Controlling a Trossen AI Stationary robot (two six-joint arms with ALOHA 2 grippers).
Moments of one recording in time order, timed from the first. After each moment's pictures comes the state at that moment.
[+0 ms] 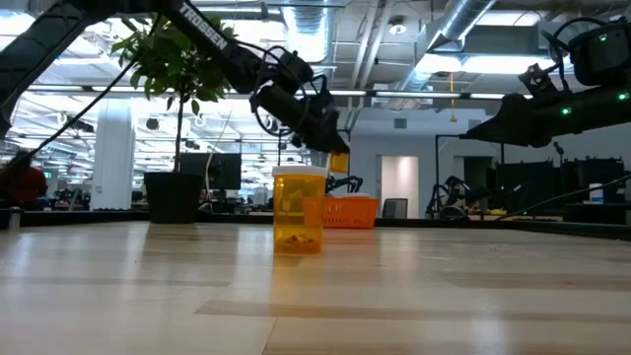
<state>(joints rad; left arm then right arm) 0.64 2.02 1.52 0.03 0.20 0.21 -0.68 0.38 0.00 0.30 0.05 -0.11</state>
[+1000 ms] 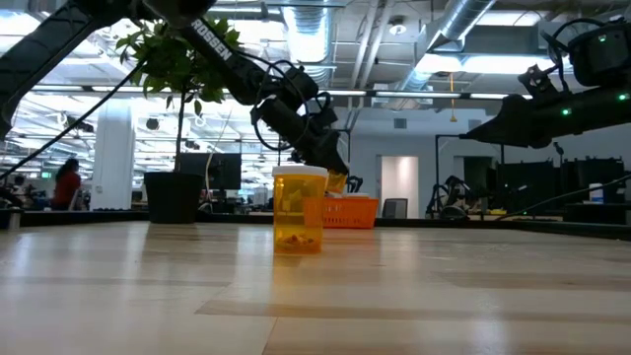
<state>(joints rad) 0.62 2.07 1.48 0.02 0.17 0.23 -0.68 0.38 0.00 0.29 0.05 -0.10</state>
